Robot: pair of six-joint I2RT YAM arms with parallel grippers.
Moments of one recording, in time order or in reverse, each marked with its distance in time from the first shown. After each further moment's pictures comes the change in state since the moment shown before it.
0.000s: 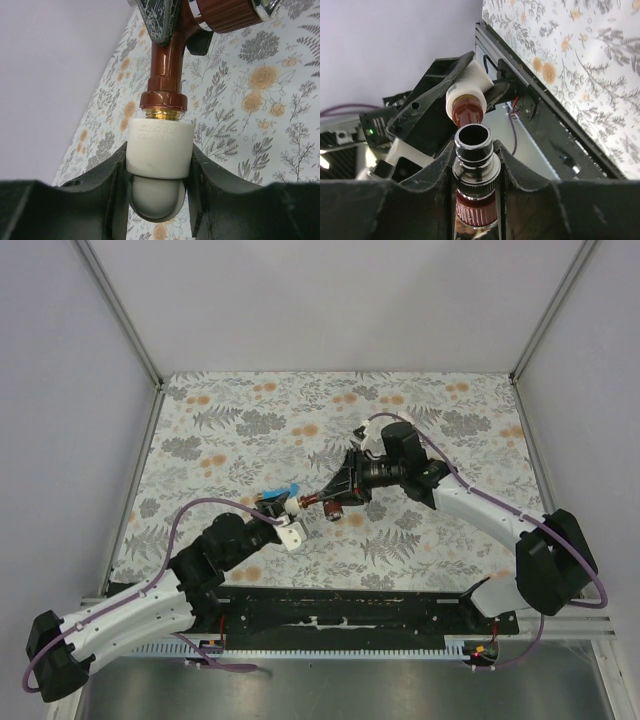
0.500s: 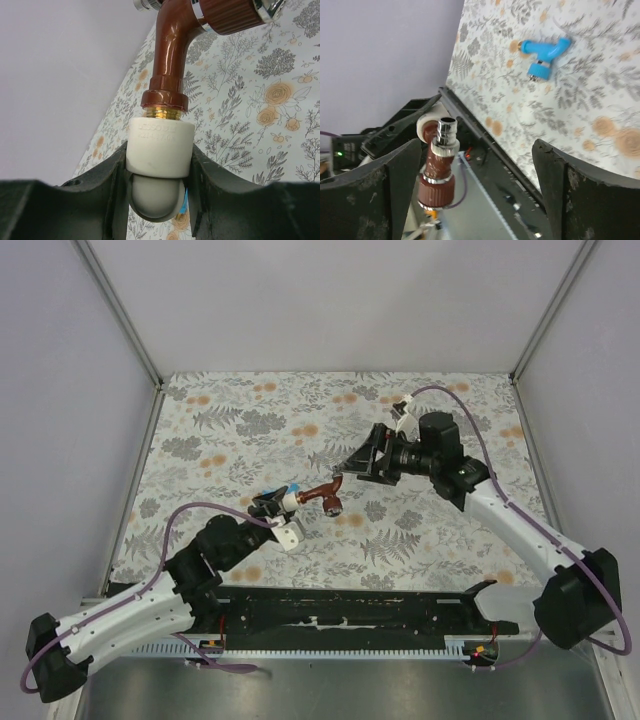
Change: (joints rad) left arm -0.032 -0.038 -0.012 0.033 -0.063 0.053; right arm -0.125 -0.142 -0.004 -0.078 0.181 -0.164
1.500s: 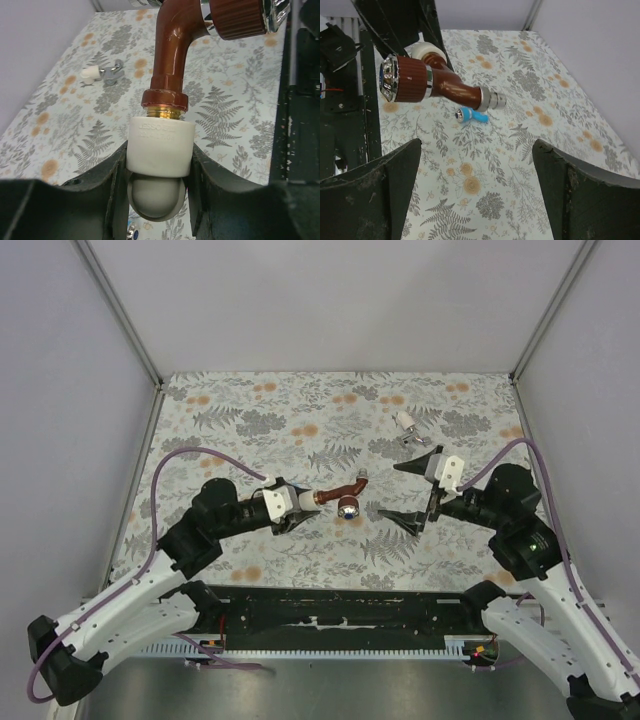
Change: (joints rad) left arm 0.164 0.150 0.274 -0.160 0.530 -0.390; right arm -0.003 -0.615 -0.150 -0.117 -0.043 -1.152
